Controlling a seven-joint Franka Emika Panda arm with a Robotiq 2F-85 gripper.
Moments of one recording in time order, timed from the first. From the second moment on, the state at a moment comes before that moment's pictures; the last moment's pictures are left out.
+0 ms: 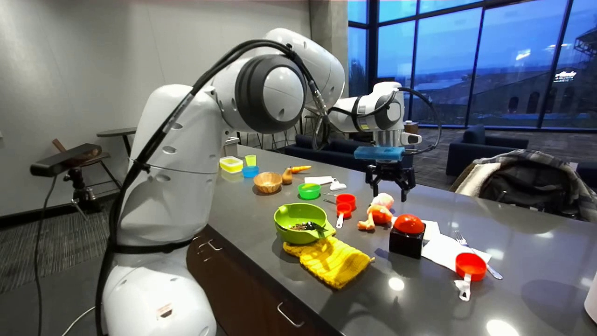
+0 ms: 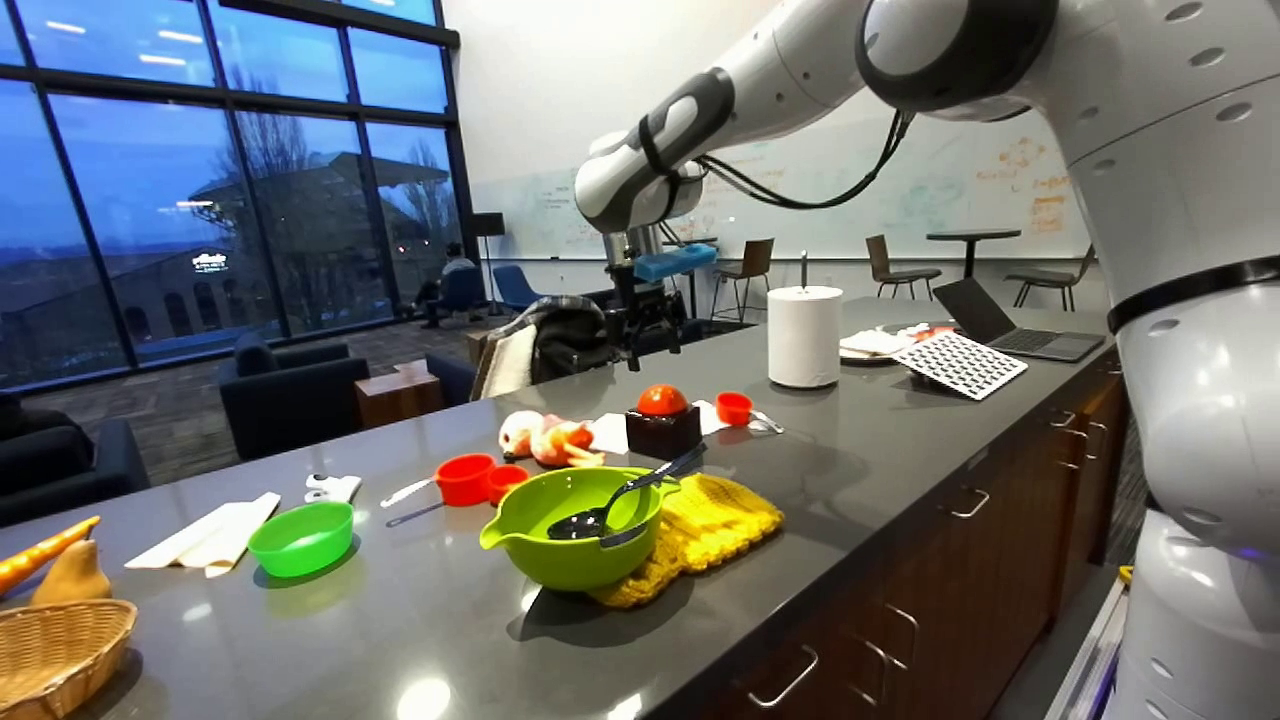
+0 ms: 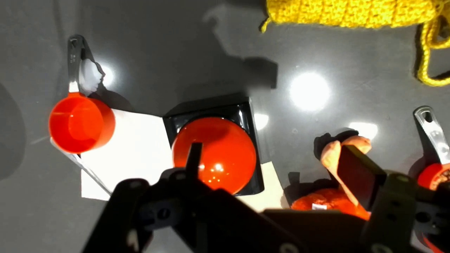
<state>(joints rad) -0.03 0.37 -0.01 -1.56 -0.11 1.90 -0.01</state>
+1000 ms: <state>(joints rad) -0.05 0.49 -0.03 -1.34 -0.11 1.77 -0.05</state>
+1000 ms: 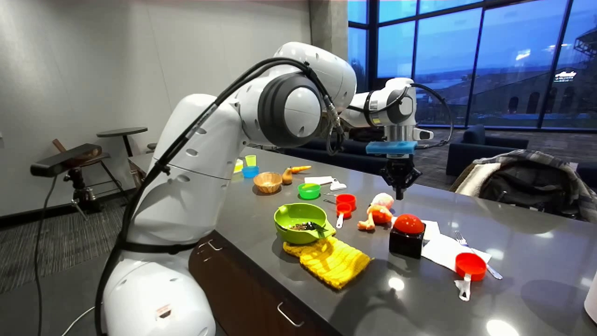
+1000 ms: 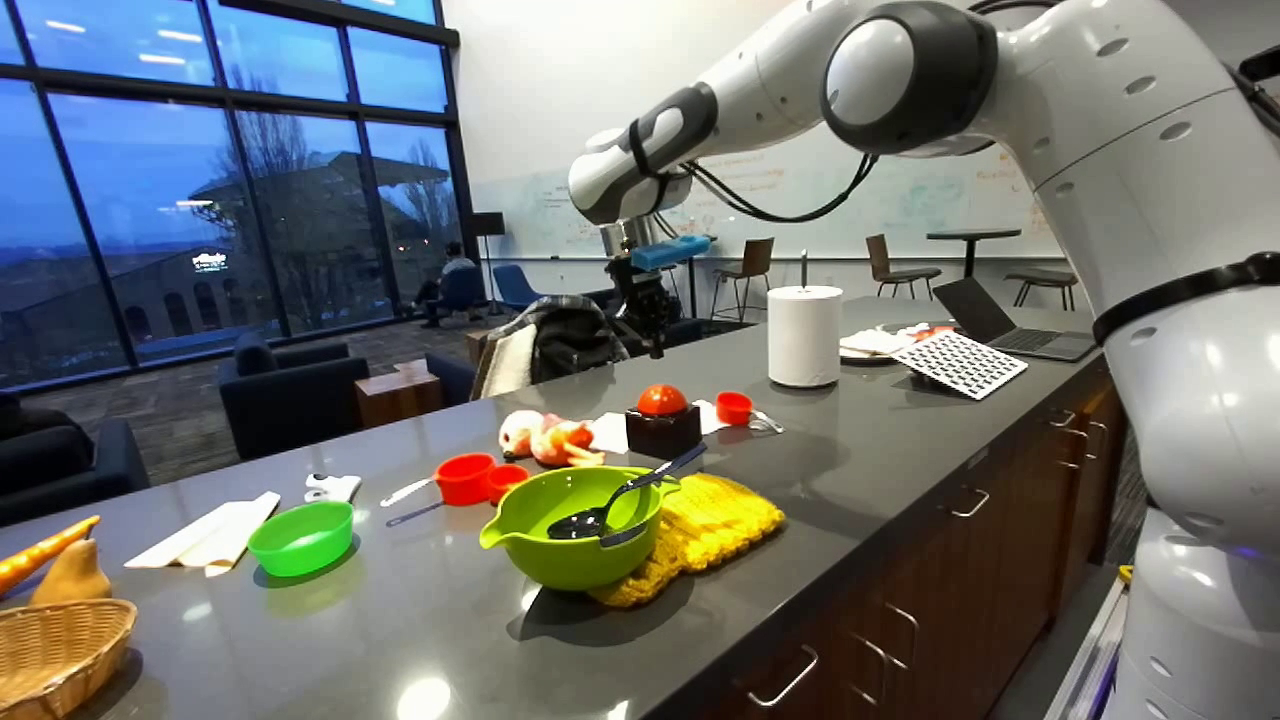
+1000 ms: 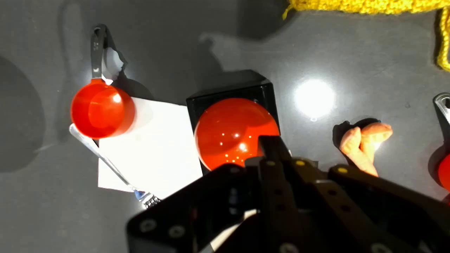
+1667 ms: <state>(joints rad) -0.08 0.64 -0.04 -1.23 -0.11 1.75 -0.08</state>
